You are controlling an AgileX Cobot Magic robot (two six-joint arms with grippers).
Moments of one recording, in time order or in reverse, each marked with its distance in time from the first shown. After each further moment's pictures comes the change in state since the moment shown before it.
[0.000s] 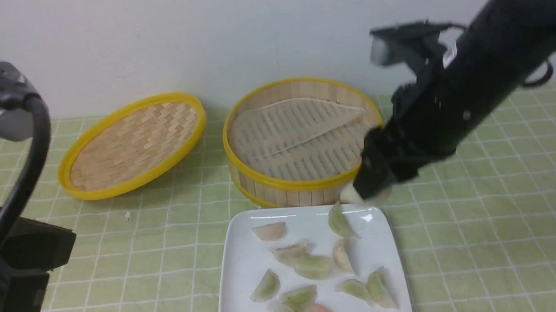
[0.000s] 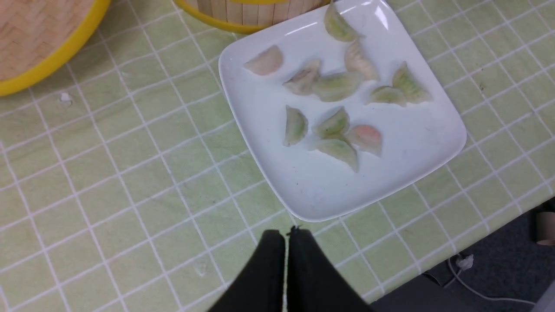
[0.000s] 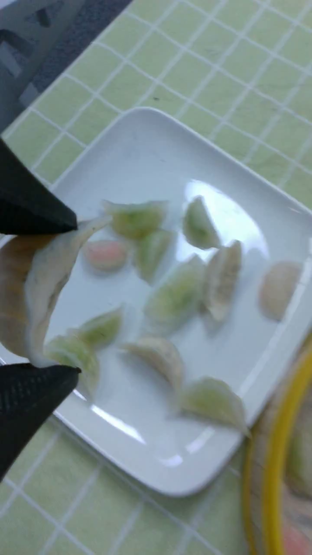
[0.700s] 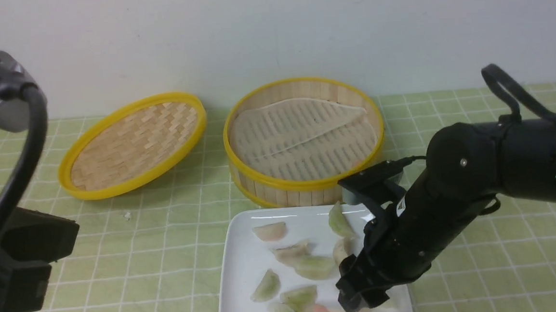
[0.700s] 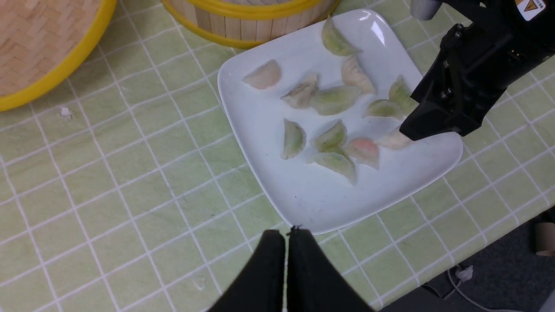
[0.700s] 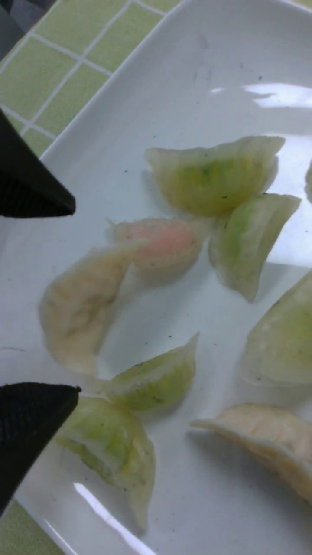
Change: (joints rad) right arm 0.127 0.107 0.294 0.014 -0.305 0.038; left arm 0.000 0.000 0.000 0.000 -0.025 0.003
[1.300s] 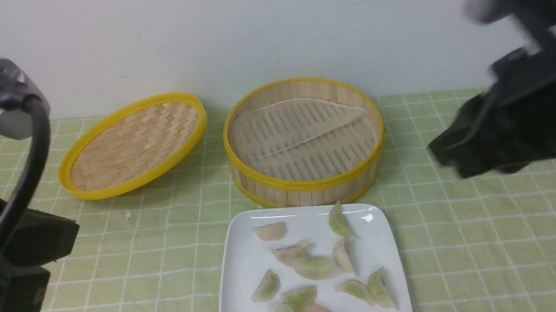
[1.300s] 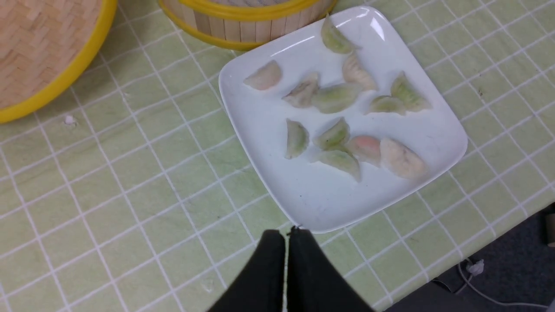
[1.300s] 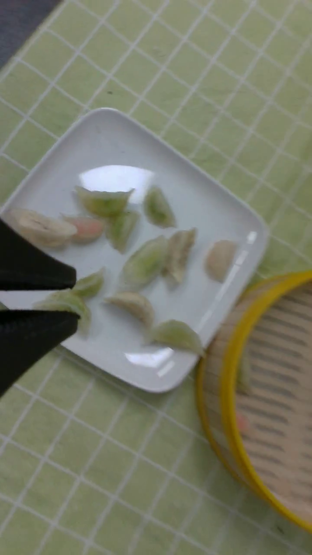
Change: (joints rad) right arm 0.000 -0.598 -0.227 -0.371 0.263 0.309; left arm 0.000 0.000 0.000 0.002 0.000 0.041
